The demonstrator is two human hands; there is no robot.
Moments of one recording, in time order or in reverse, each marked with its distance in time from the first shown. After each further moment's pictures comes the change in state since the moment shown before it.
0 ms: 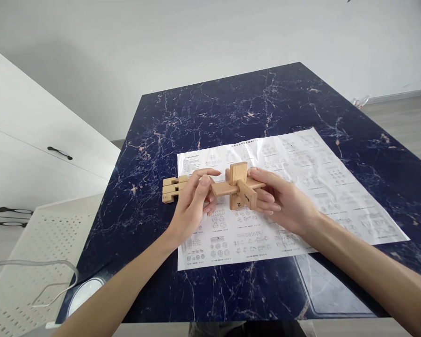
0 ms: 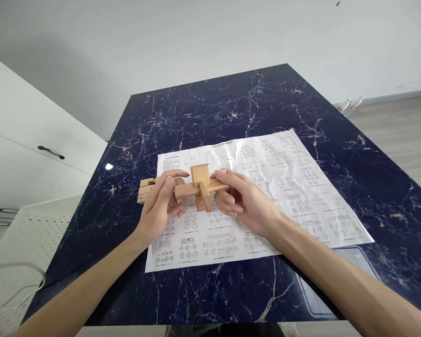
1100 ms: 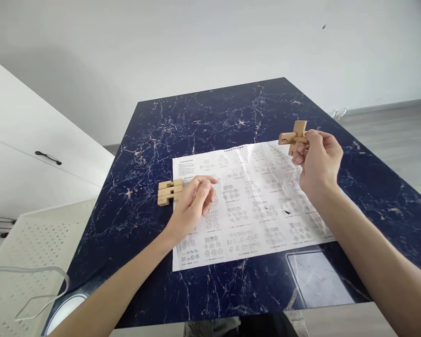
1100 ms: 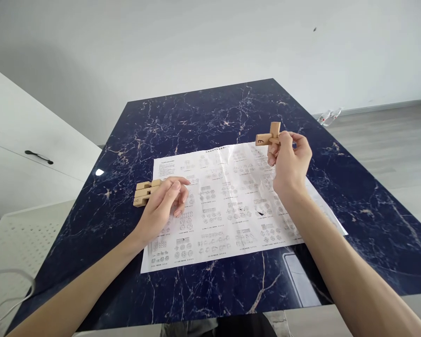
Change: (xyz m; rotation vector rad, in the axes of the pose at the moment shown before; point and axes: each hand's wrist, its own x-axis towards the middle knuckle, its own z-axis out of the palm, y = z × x) left_hand 0.002 0.007 0.005 0.145 -0.016 -0.093; right_hand 0.026 -0.057 -0.096 -0.444 0.922 -0.837
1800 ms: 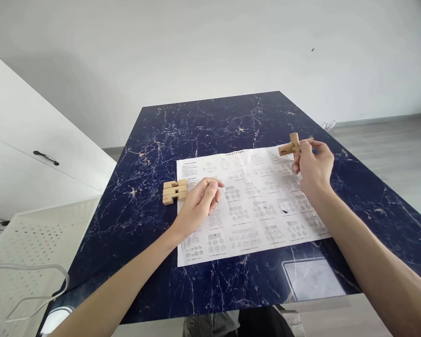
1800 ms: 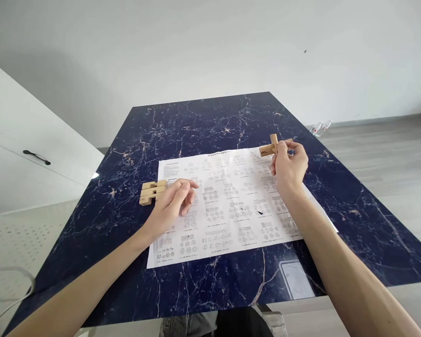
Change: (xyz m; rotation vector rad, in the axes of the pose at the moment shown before) left_hand -0.004 -0.006 -0.001 0.038 -0.043 0.024; right_hand -0.004 -0.008 -0.004 -0.221 0.096 0.117
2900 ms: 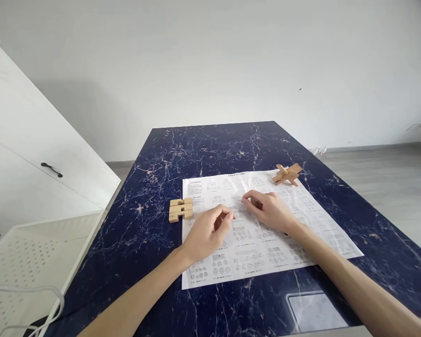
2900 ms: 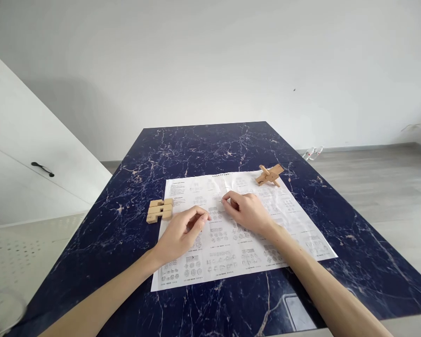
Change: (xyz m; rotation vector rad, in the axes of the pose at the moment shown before) left_hand -0.007 -0.002 0.002 0.406 -0.053 0.164; right_hand -0.071 0.005 0.020 -0.637 -0.922 -0.655
